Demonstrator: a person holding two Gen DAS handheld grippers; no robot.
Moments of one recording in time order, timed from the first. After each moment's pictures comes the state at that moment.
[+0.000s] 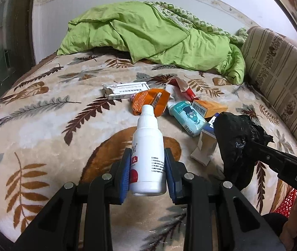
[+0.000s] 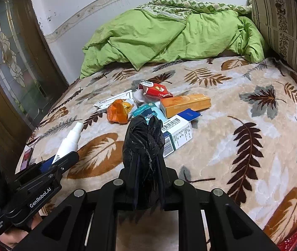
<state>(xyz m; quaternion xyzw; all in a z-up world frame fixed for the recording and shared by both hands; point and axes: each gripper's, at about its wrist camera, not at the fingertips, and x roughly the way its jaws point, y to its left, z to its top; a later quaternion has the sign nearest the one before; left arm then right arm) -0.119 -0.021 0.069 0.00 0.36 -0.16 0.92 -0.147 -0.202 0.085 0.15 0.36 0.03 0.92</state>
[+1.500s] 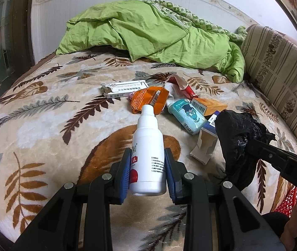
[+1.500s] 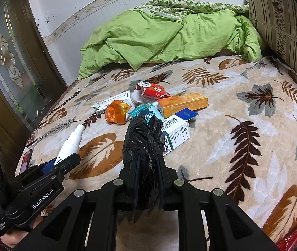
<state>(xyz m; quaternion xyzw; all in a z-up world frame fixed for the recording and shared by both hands) -0.119 -0.023 0.068 0.00 0.36 -0.16 0.92 -0.149 -0.200 0.086 0.15 0.36 0.02 0.92</state>
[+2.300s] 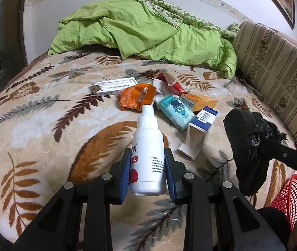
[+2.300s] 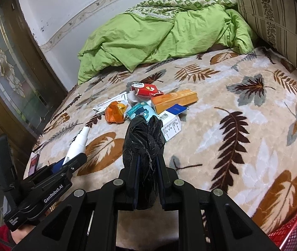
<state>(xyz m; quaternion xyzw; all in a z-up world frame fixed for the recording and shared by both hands) -0.126 -0.030 0.068 0.00 0.37 -0.19 0.91 -0.179 -0.222 0.099 0.19 0.36 0.02 0.91</state>
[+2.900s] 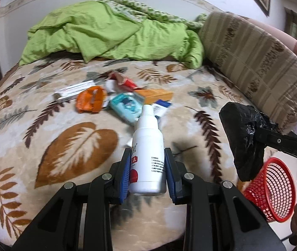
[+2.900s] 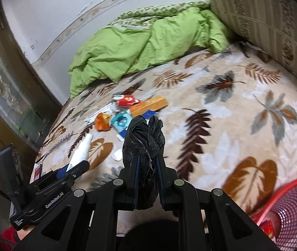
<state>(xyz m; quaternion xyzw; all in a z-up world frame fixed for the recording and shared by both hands) -0.162 -0.082 0.090 0.03 0.37 -0.28 0.88 -0.236 -0.280 0.117 0.24 0.35 -0.03 0.90</state>
